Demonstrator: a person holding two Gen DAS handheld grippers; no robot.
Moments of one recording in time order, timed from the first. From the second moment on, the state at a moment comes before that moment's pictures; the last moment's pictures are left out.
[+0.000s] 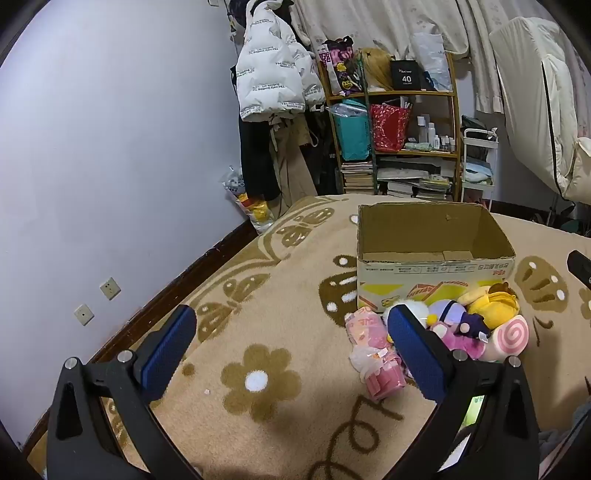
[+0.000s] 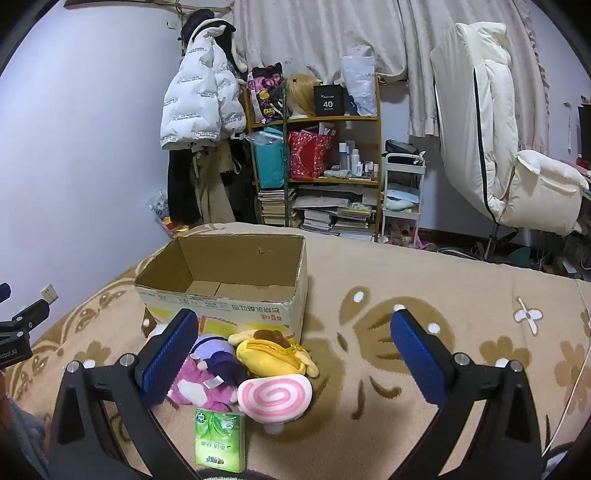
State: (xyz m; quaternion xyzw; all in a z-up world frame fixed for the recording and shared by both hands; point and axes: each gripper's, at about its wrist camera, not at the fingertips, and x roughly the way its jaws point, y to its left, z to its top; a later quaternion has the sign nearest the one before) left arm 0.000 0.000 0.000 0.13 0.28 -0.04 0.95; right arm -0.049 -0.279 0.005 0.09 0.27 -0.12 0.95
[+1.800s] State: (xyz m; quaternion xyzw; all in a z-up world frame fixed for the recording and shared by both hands) left arm 0.000 0.000 0.000 0.13 0.28 -0.04 0.95; right arm -0.048 -0.280 0.002 0.08 0.27 -0.12 0.95
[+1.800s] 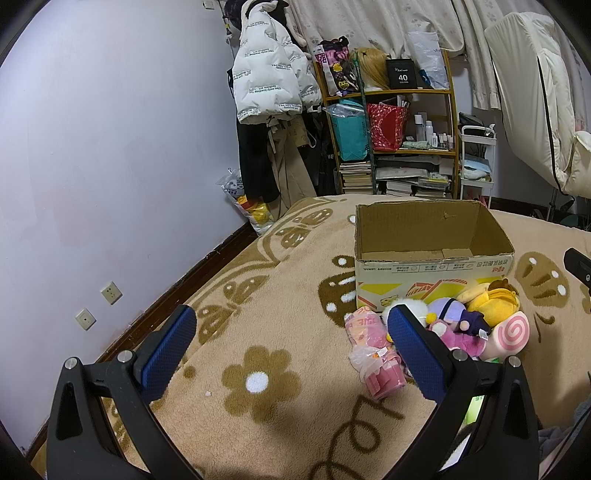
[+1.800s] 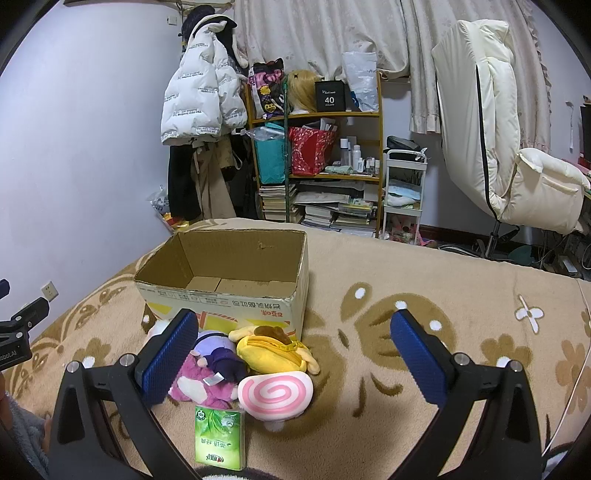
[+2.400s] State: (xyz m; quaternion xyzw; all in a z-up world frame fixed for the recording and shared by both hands) left arm 0.000 0.000 0.000 0.13 0.27 -0.04 0.95; right arm -0.046 -0.280 0.003 0.08 0.27 -0.12 0.95
